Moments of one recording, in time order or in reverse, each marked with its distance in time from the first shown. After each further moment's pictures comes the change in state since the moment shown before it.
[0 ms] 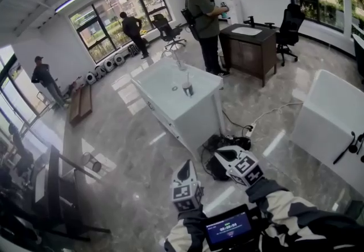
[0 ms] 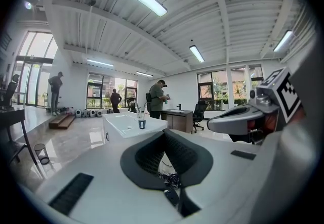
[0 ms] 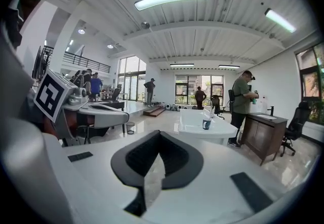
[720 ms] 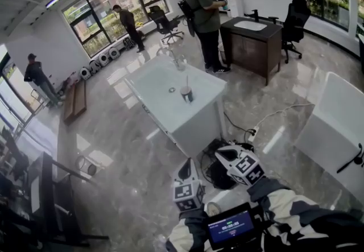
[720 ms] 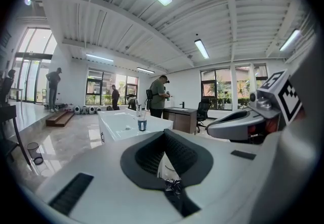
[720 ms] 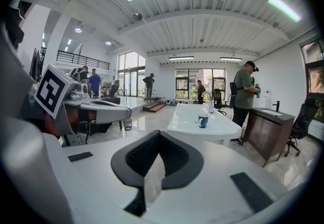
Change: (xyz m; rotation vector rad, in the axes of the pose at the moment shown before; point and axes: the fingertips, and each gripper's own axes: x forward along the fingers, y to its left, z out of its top) left arm 0.156 0.035 -0.003 -0.026 0.040 0.007; right arm 0.112 -0.113 -0.008 0.010 0.050 0.031
